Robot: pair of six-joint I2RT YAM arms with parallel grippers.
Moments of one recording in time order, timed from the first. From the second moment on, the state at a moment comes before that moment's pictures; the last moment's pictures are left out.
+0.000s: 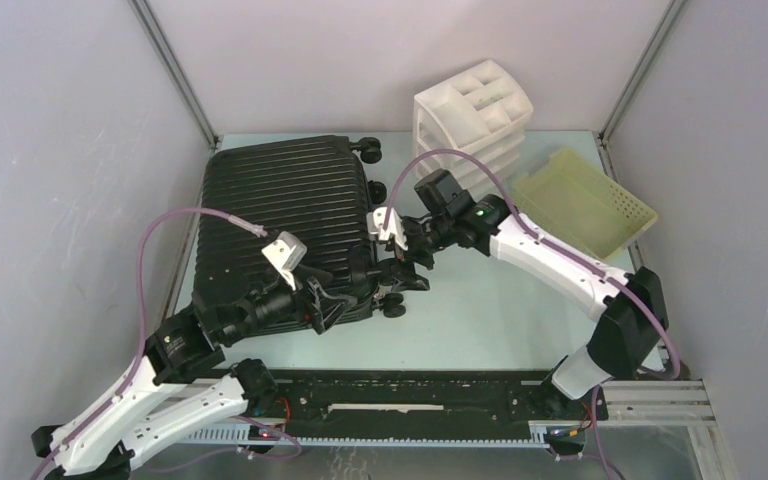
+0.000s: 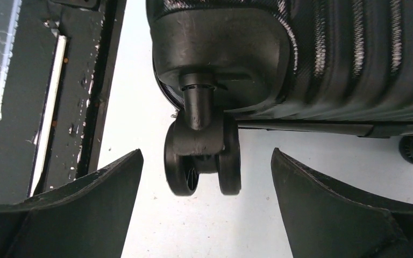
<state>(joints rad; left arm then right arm) -0.90 0.51 0.86 -0.56 0.03 -0.27 0.76 1.54 1.38 -0.69 -0.71 -0.72</state>
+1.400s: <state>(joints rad) 0.51 1.06 0.92 -0.42 0.32 -0.43 0.76 1.61 1.38 -0.72 -0.72 -0.72</state>
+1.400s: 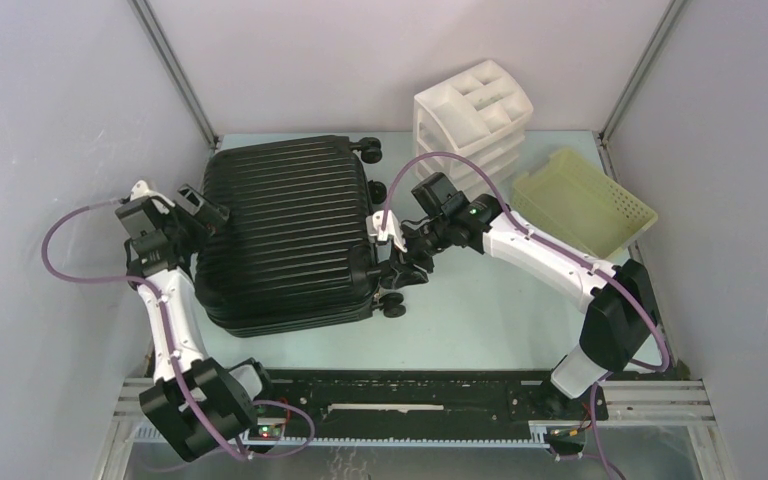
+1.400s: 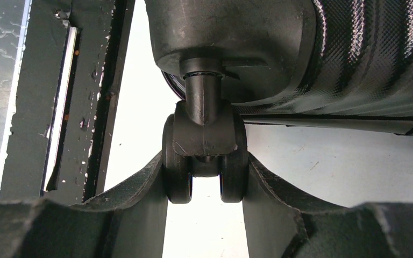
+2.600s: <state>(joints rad) 0.12 1.60 1.33 -0.30 0.36 -0.47 0.53 1.43 1.14 -0.55 -0.78 -0.40</state>
